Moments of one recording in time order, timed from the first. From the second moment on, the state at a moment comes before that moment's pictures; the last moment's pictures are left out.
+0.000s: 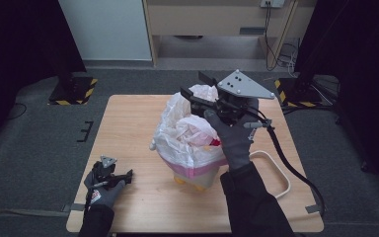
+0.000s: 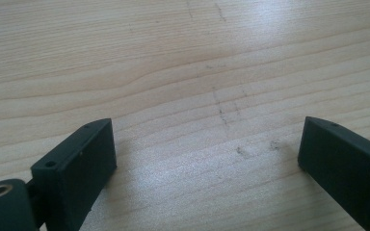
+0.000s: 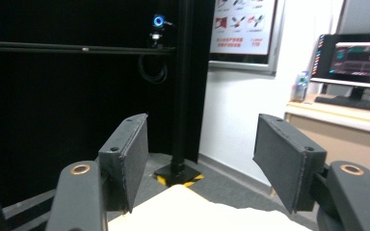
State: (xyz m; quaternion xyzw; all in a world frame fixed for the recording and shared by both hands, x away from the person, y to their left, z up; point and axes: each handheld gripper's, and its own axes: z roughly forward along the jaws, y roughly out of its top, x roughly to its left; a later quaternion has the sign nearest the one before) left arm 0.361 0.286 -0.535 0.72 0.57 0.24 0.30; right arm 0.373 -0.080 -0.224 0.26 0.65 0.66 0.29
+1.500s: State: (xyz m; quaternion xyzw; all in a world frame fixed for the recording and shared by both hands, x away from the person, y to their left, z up) left arm 0.361 0.285 -0.535 0.72 0.57 0.24 0.30; right arm 0.347 -0.229 -0.275 0.38 0.56 0.62 0.39
